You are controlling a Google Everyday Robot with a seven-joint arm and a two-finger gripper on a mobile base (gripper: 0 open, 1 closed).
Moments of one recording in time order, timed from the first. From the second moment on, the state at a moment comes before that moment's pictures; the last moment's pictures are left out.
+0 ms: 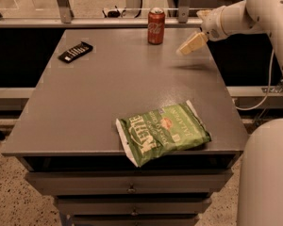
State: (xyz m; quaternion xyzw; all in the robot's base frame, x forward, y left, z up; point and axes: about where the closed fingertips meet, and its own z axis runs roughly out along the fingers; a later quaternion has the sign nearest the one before) arm 0.804 -0.197 0.899 -0.49 0.72 0.08 0.48
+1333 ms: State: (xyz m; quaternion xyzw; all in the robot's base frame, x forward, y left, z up) arm 0.850 -0.110 0.922 -0.43 0.70 0.19 0.54
